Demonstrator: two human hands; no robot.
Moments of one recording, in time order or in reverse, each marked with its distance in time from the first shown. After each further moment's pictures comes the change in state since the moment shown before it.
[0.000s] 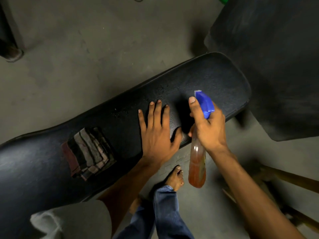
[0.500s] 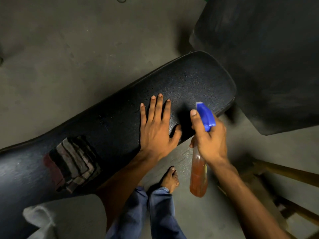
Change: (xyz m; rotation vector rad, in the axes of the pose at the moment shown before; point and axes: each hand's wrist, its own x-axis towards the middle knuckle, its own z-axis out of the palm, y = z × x) left_hand 0.032 0.021 0.017 -0.037 -0.047 0.129; right_hand -0.012 0.025 -0.034 -0.016 0.093 0.020
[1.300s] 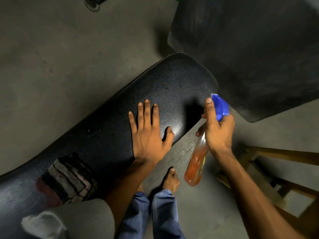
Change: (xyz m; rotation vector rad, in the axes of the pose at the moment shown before) left_hand 0.001 0.004 -0.001 0.085 -0.053 -0.004; right_hand 0.015 -0.004 -0.023 0.038 0.337 0.096
